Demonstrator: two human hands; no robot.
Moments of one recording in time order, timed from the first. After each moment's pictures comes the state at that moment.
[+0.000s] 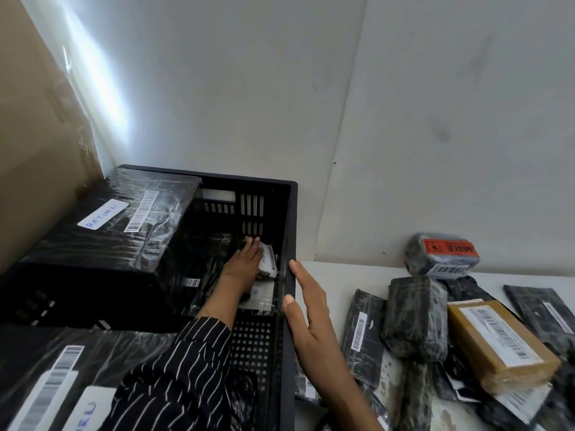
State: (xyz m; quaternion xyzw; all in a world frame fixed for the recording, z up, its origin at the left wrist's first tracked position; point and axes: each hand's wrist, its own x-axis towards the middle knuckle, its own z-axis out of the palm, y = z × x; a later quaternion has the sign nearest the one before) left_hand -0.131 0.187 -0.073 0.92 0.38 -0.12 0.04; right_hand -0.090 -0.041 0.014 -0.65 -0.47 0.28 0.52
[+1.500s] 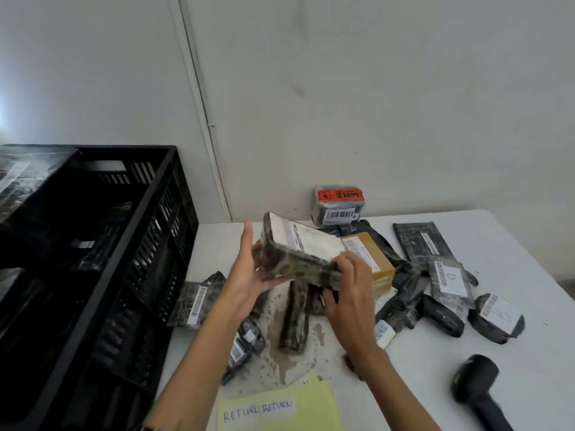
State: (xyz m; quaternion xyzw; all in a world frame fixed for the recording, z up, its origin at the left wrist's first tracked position) left_hand -0.006 -0.131 0.021 0.40 0.39 0.26 0.79; right_hand 0.111 -0.253 -0.048 -0.77 -0.47 -0.13 0.41
